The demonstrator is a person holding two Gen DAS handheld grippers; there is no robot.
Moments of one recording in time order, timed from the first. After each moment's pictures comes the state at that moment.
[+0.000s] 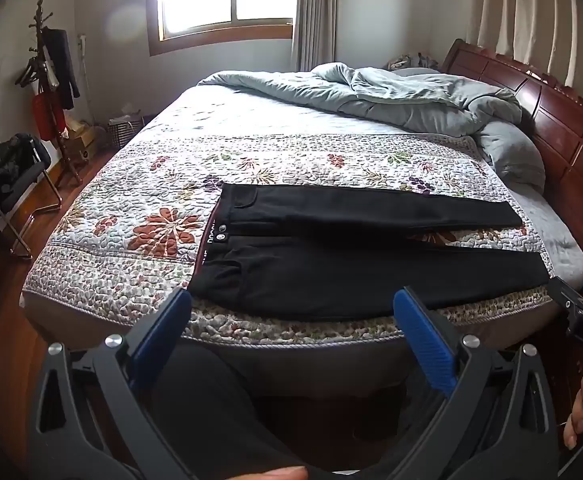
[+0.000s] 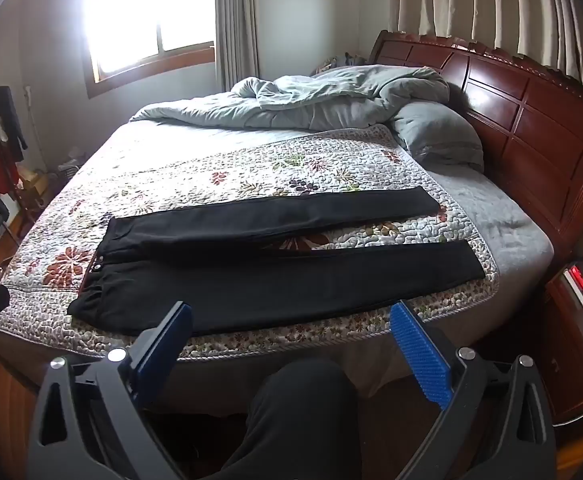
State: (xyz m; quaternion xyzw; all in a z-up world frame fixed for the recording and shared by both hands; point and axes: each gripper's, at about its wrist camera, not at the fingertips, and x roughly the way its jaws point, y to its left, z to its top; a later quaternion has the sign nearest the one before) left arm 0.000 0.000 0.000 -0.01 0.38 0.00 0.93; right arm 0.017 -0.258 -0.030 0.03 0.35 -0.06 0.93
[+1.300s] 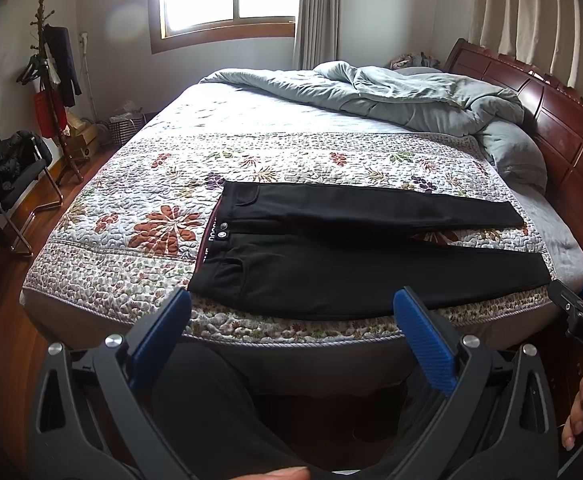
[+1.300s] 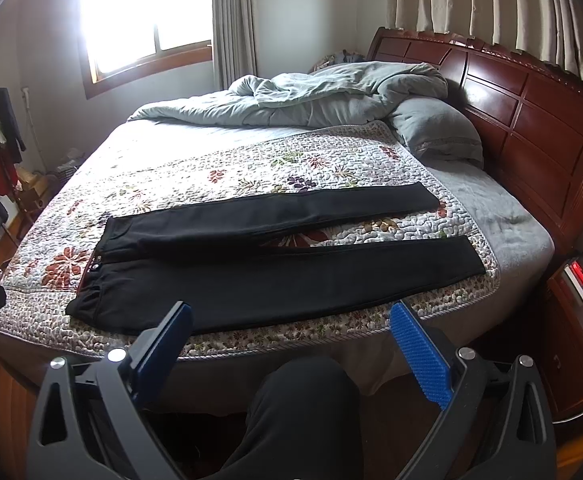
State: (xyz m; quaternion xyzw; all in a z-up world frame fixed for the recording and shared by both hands) left arm 0.001 0.004 -0.003 -0.01 0.38 0.01 0.92; right arm 0.018 -0.262 -0.034 0.03 0.35 -0.06 0.93
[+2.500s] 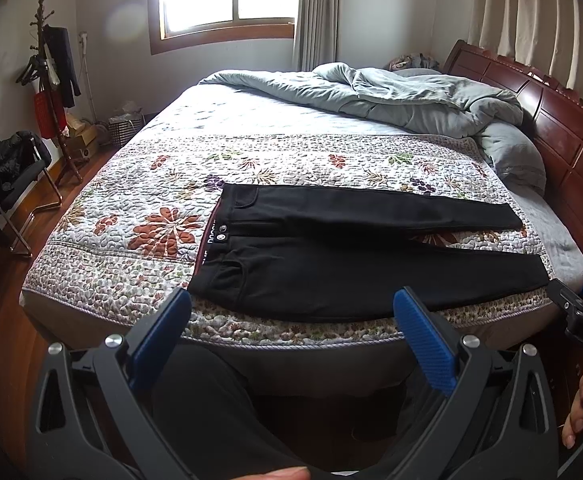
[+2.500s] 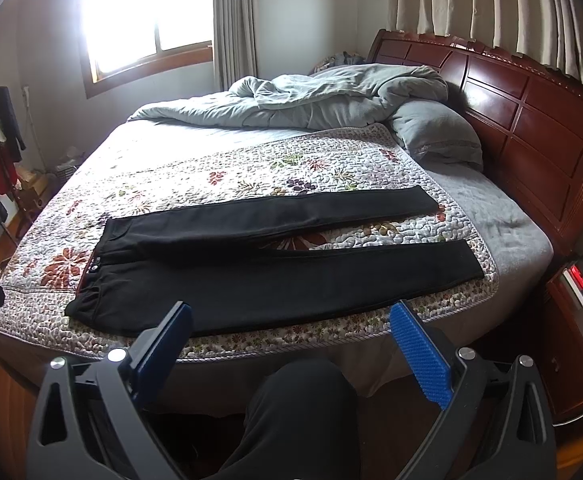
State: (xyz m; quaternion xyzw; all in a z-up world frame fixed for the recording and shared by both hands) left arm 0.001 0.003 -0.001 -0.01 0.38 0.01 0.93; right arm 0.021 -0.261 -0.030 0.03 0.35 -0.06 0.93
